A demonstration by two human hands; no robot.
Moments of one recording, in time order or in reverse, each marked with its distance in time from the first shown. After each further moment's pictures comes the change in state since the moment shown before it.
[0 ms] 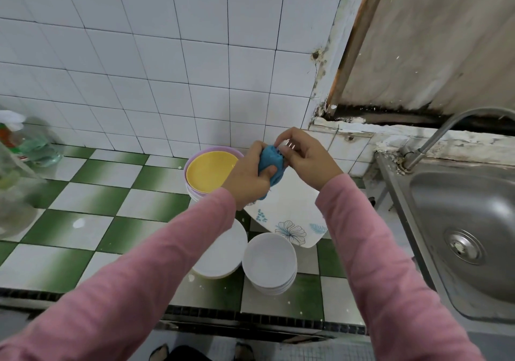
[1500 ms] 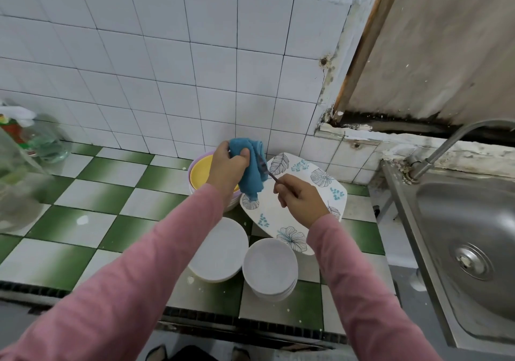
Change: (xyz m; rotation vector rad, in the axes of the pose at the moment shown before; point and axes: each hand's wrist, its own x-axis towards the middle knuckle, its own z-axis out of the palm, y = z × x) left_hand 0.017 -0.016 -0.018 -0.446 0.423 -0.323; right_hand -0.039 0.038 0.036 -0.022 -0.037 0.174
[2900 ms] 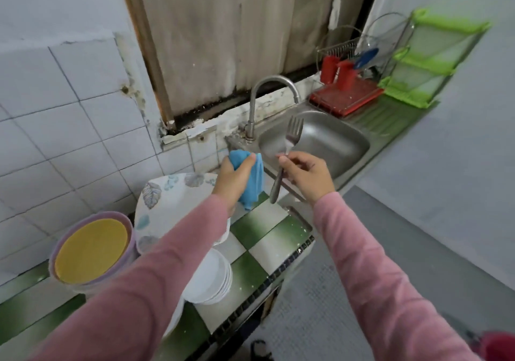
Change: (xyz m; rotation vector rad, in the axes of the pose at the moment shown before) left_hand -0.102 0.015 0.156 0.154 -0.848 -0.126; right_hand -0.170 -0.058 -0.114 0.240 1.019 0.303
